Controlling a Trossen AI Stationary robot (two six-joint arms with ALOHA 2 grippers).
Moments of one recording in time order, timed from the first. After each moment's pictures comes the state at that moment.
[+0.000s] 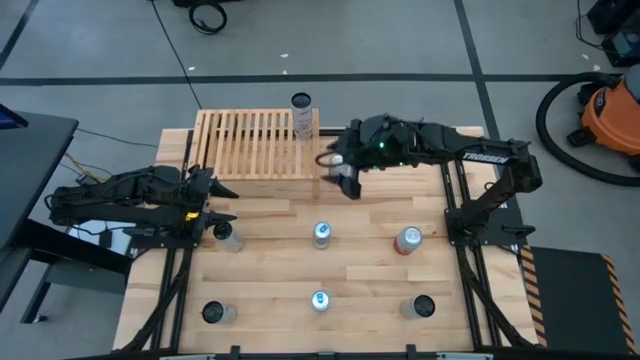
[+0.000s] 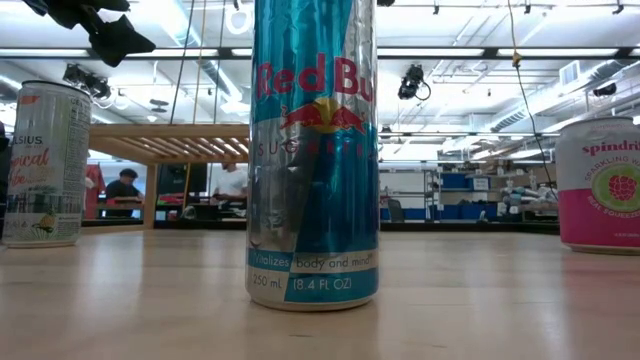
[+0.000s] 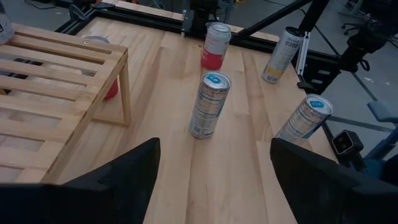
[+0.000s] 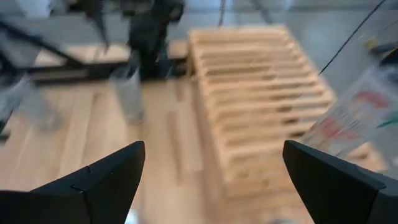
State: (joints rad) left arm 0.02 0.44 0.67 -0.62 0.03 -0.20; right arm -0.04 1.54 1.72 -0.76 0.10 0.01
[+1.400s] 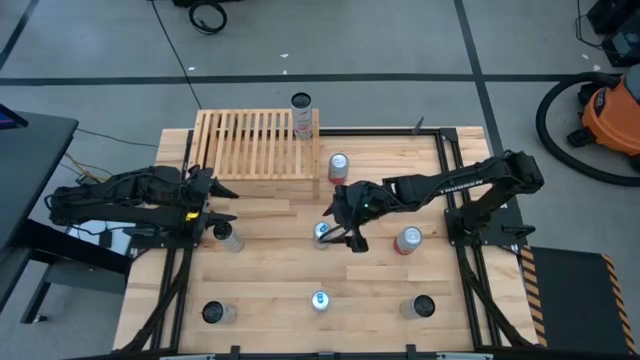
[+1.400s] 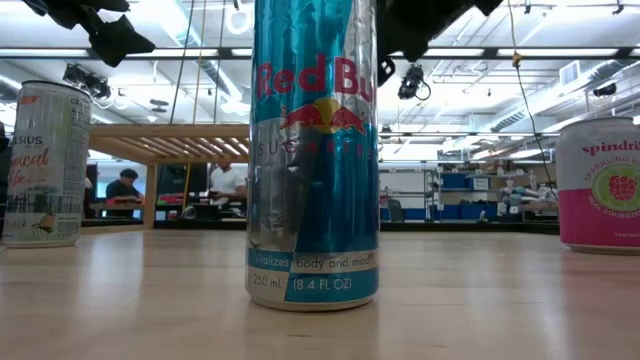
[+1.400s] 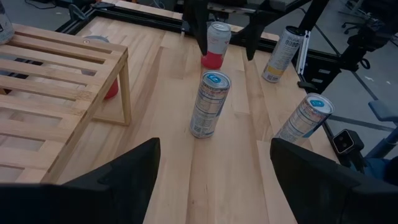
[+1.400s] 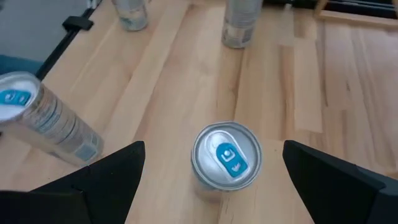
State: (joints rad) left arm 0.02 0.44 0.67 -0.63 0.03 -0.20; right arm 0.08 1.54 1.11 -0.25 -0.13 -0.11
